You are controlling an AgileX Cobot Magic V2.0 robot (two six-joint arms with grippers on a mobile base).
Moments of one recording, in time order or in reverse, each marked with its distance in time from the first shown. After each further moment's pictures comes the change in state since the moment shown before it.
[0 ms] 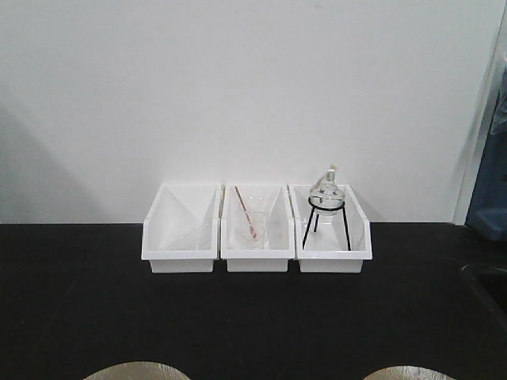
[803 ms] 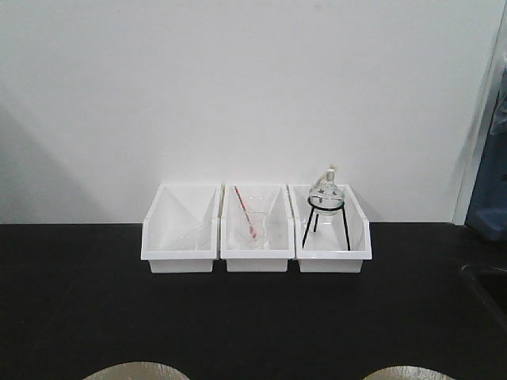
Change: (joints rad) left arm 0.000 0.216 -0.340 -0.023 0.053 -0.140; right arm 0.000 0.308 -0.459 -0.043 0.101 0.136
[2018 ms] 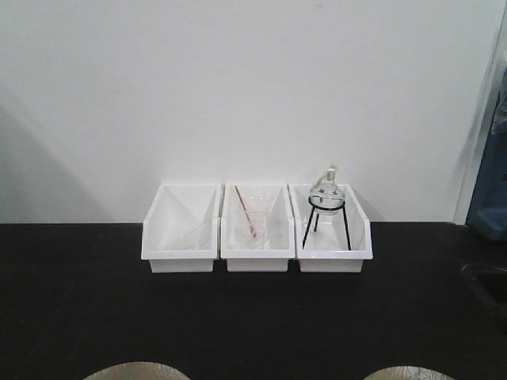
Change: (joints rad) left arm 0.409 1.204 -0.617 -0.903 0.926 0.748; right arm -0.405 1.110 -0.527 1.194 0.997 -1.023
